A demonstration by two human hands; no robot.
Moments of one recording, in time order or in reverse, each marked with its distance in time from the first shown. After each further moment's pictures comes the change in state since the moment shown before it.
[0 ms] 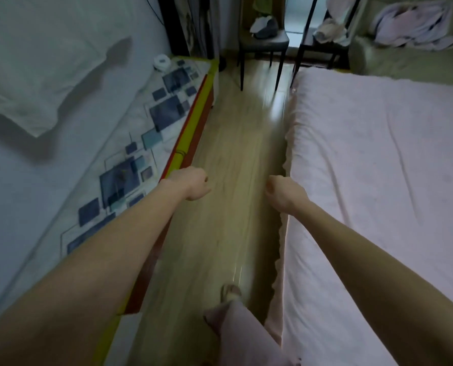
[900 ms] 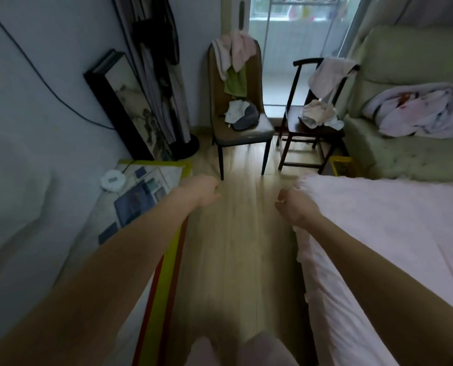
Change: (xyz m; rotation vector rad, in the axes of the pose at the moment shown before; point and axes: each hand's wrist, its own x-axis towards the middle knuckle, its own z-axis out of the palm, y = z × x) left_hand 0.717 -0.139 -0.443 0.011 0.116 0.188; right_hand 0.763 0.031 -0.309 0.047 0.191 0.153
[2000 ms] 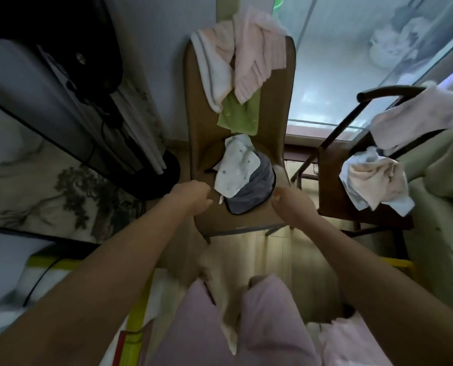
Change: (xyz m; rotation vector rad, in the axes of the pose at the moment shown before) left_hand 0.816 -0.214 -0.208 -0.086 -0.270 -0.049; right_hand 0.862 0.000 -0.104 -0.076 -0.195 0.052
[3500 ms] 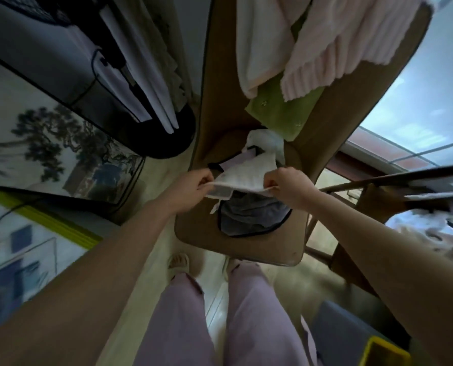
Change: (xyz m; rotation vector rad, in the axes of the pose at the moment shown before) left_hand 0.211 -0.036 0.035 -0.894 0.242 -0.171; right_hand 0.306 0.005 0.008 -0.342 -0.386 -0.611
